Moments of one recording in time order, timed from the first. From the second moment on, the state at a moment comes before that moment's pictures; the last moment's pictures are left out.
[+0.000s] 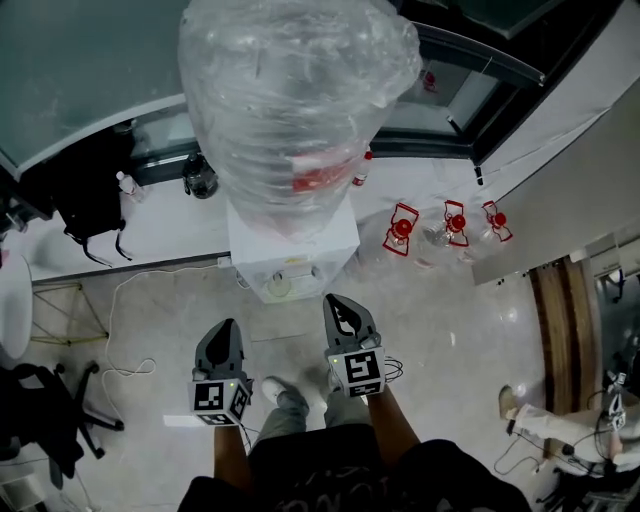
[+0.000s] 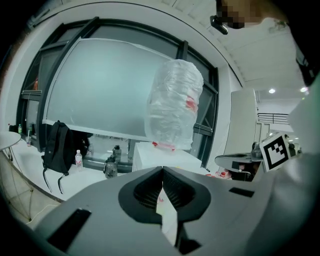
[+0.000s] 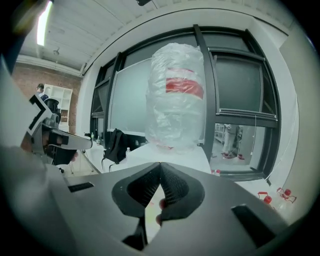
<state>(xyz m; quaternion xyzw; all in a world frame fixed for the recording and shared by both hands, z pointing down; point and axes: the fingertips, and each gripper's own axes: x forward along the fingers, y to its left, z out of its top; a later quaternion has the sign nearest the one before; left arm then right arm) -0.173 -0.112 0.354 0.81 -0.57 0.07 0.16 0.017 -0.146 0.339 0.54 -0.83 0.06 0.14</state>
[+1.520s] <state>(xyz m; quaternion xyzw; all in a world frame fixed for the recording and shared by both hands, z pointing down) -0.178 -0.130 0.218 0.85 -0.52 0.02 0.08 0.039 -0.131 0.232 0.60 -0.79 0.03 0.11</state>
